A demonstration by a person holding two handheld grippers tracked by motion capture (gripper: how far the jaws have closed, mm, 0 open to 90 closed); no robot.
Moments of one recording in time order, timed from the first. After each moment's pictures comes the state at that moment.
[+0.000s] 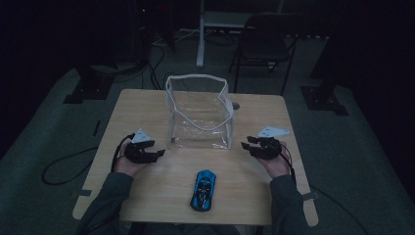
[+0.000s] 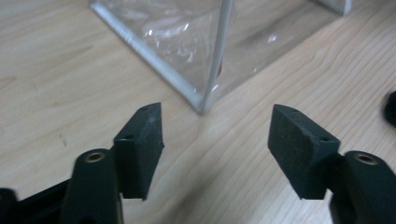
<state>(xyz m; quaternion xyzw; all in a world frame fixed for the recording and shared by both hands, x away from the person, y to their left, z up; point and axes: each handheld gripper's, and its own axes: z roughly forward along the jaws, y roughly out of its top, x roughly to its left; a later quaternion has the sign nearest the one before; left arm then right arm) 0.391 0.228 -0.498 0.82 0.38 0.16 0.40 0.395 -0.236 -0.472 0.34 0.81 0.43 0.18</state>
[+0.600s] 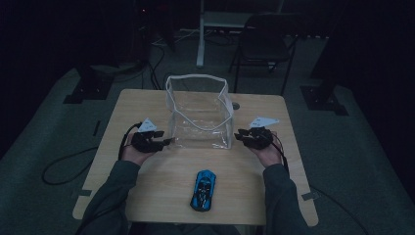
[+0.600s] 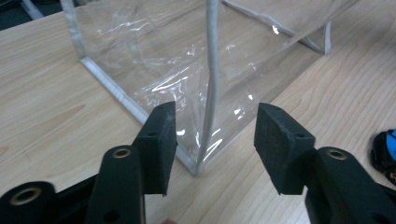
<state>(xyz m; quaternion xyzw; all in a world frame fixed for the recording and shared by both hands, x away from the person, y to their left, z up) 0.418 0.205 -0.477 0.83 0.34 0.16 0.42 0.428 -0.212 -0.465 0.32 0.82 0.44 0.17</state>
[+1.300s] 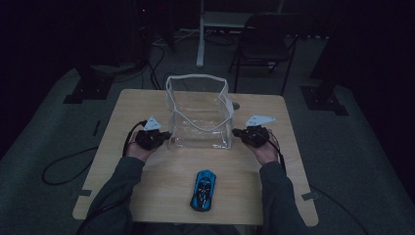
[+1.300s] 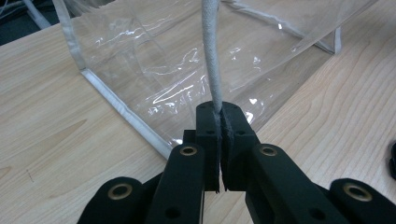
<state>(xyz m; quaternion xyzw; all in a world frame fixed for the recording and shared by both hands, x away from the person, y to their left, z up) 0.423 0.196 -0.477 0.83 0.33 0.18 0.40 0.432 -0.202 -0.463 0.30 0.83 0.44 0.17</state>
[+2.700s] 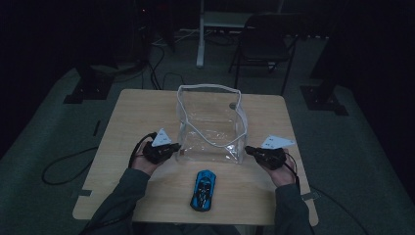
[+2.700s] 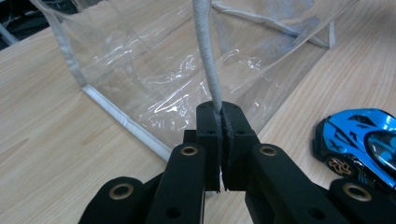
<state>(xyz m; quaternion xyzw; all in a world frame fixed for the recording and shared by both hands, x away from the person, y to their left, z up) 0.376 0.166 -0.477 0.85 0.27 0.18 0.41 0.358 -0.241 -0.469 0.28 0.82 0.45 0.19</state>
